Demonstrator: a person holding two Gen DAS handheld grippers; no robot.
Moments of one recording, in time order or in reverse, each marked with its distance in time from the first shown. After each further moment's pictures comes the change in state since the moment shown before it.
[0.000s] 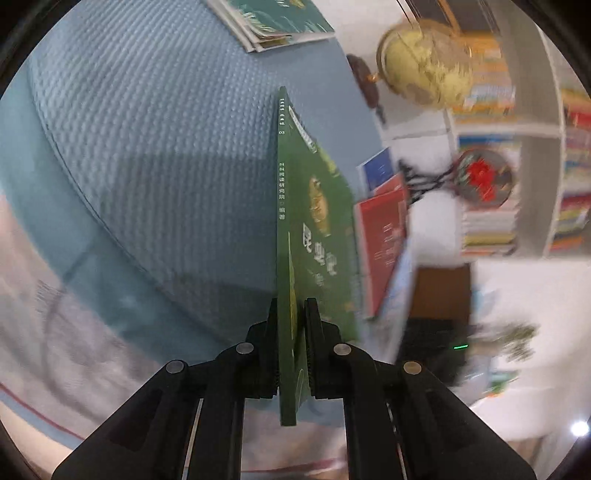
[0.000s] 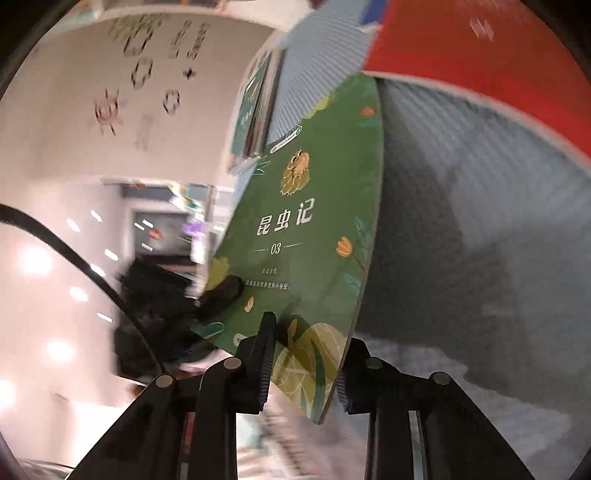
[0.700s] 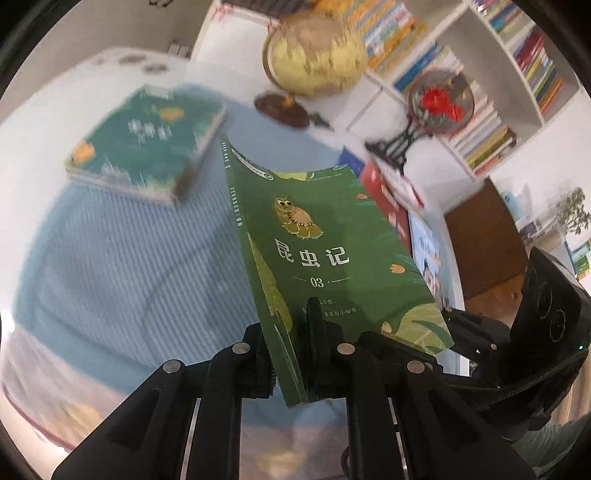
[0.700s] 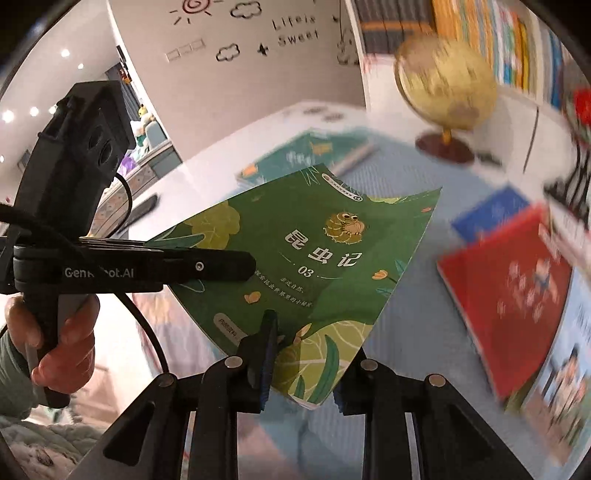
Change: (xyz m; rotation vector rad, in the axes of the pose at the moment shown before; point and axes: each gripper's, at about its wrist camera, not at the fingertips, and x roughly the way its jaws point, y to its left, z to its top) left arm -0.053 -0.086 0.048 0.539 -0.107 0.187; right arm 0.015 0.170 -0.002 -0.598 -0.228 -0.500
